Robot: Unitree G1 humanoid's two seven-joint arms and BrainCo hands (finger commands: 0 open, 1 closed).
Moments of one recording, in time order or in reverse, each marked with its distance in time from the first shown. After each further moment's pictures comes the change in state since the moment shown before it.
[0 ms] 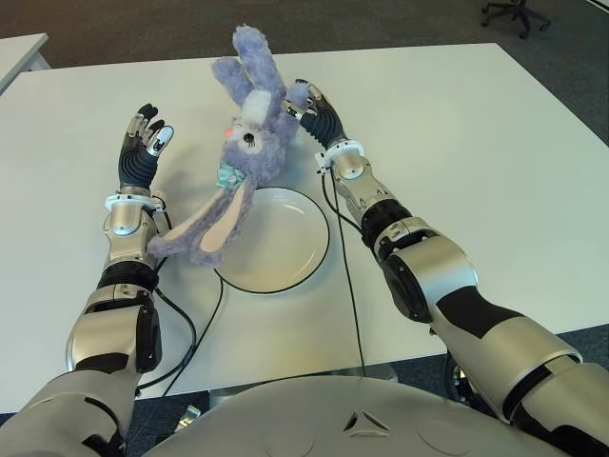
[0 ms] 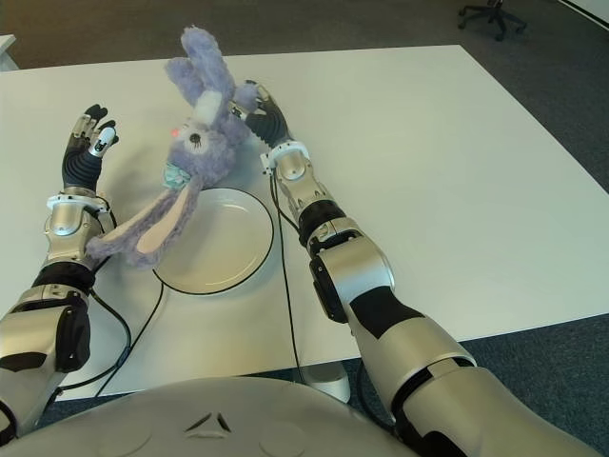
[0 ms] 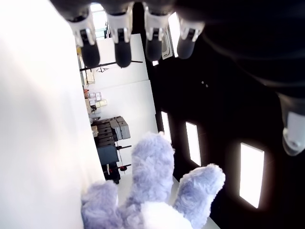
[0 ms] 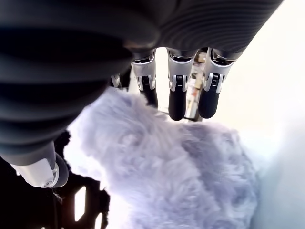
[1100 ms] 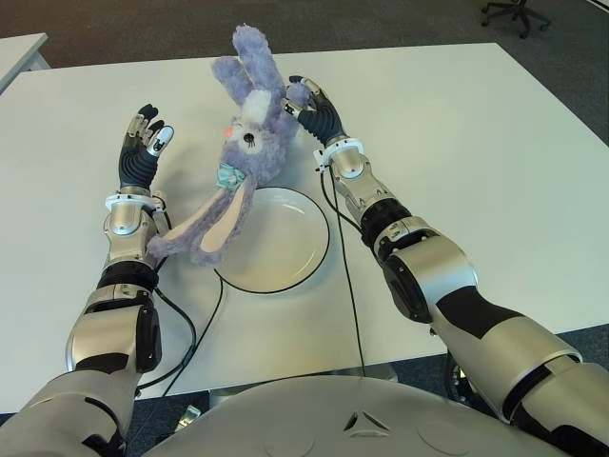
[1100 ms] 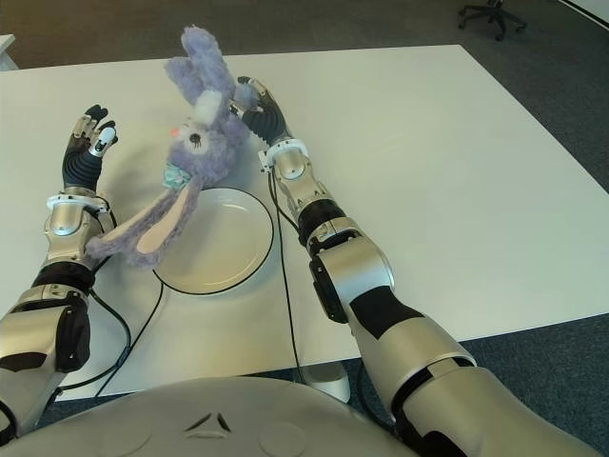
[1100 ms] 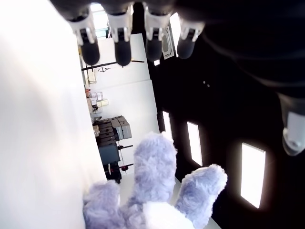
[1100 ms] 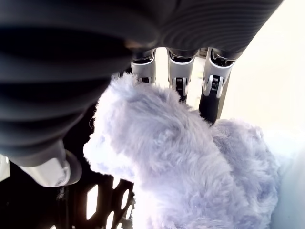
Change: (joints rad) left arm 0.000 0.001 -0.001 -0.003 0.000 0.009 0.000; right arm 0.000 0.000 0.009 -0.012 0.004 -0.037 -0.001
